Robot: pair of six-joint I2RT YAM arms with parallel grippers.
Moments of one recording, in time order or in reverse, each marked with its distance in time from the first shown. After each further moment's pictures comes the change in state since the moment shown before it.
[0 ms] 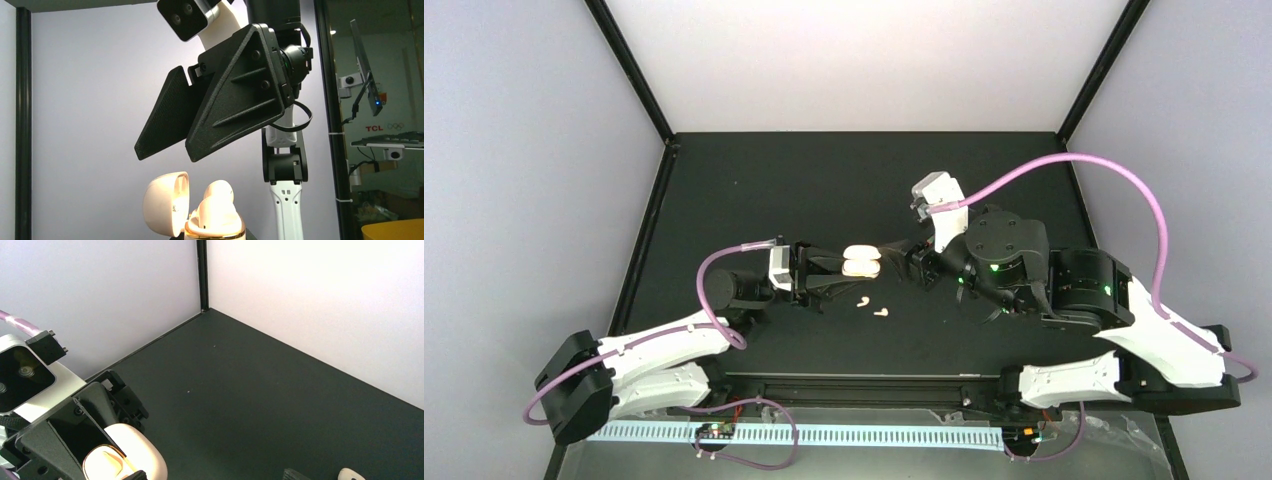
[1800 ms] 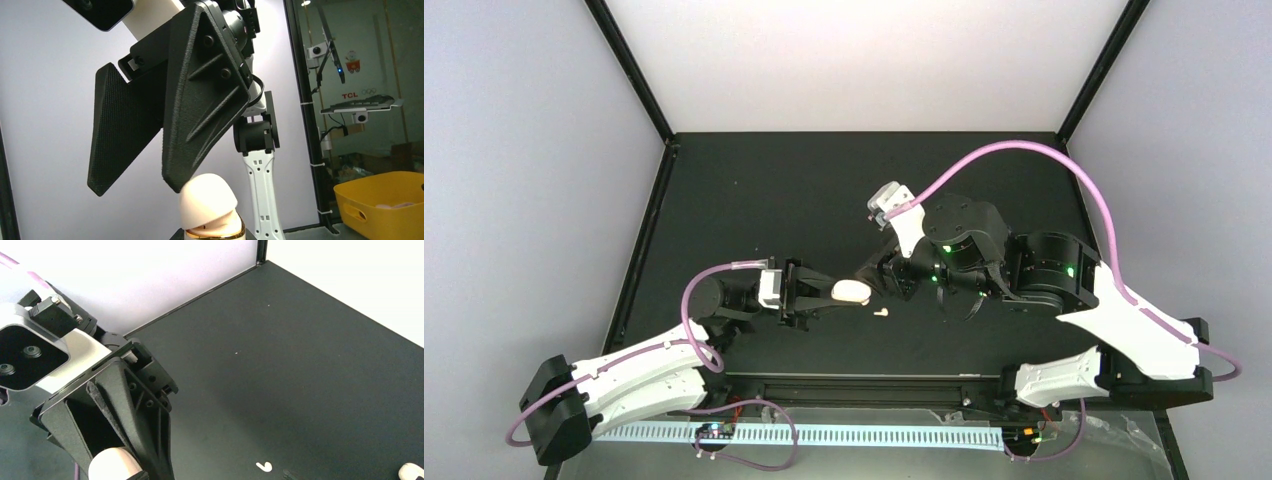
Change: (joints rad) left arm 0.000 -0.176 -0.049 -0.195 0.118 0.100; right arm -0.062 0.123 0.105 -0.113 -0.288 0.016
